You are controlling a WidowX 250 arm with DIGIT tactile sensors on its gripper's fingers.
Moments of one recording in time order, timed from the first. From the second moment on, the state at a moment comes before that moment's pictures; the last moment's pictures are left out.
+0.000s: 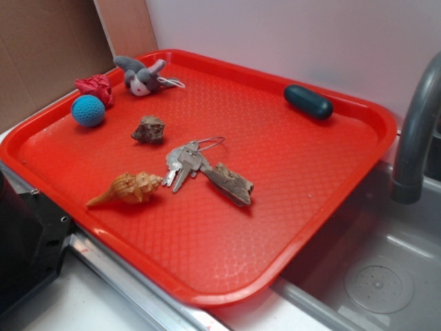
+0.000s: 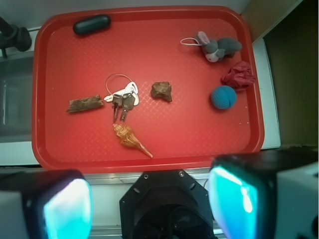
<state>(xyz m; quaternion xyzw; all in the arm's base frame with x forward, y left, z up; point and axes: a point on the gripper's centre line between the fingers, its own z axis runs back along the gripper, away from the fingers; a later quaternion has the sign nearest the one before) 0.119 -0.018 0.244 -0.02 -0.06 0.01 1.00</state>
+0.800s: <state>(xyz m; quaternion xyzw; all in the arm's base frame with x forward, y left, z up) 0.169 -0.082 0.139 0.03 -0.04 -0.22 0.97</state>
